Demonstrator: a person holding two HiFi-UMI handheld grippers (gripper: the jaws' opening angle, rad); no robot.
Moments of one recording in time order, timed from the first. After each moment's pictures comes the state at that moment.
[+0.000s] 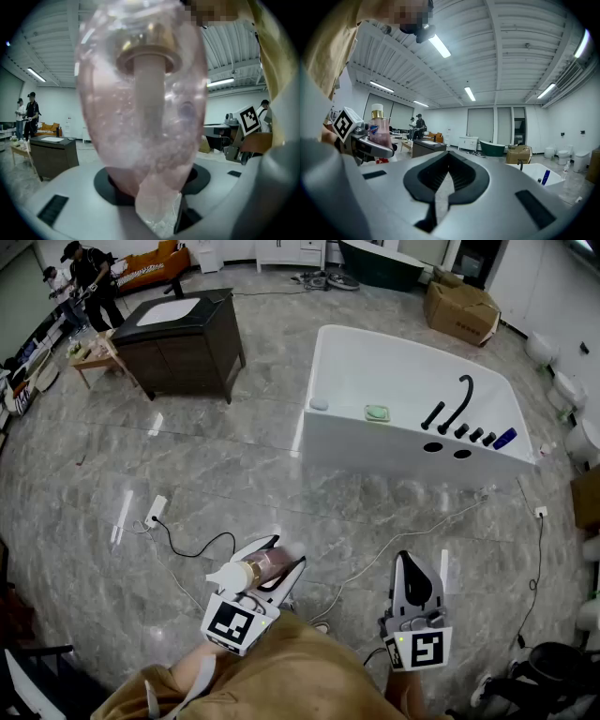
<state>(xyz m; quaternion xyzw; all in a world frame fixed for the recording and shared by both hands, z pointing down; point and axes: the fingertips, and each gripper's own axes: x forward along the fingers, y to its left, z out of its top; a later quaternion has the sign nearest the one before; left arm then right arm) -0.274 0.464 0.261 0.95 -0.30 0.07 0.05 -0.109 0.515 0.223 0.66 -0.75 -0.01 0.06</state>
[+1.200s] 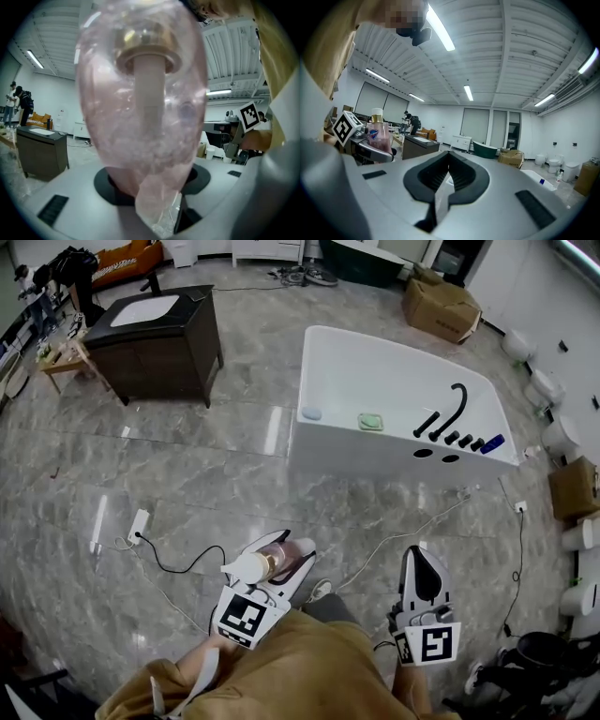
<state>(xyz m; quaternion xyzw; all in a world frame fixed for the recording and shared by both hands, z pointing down) -0.297 0.355 0.274 0.96 -0.25 0.04 0.07 -0.142 0.421 0.206 0.70 -0.71 -0.02 0.09</state>
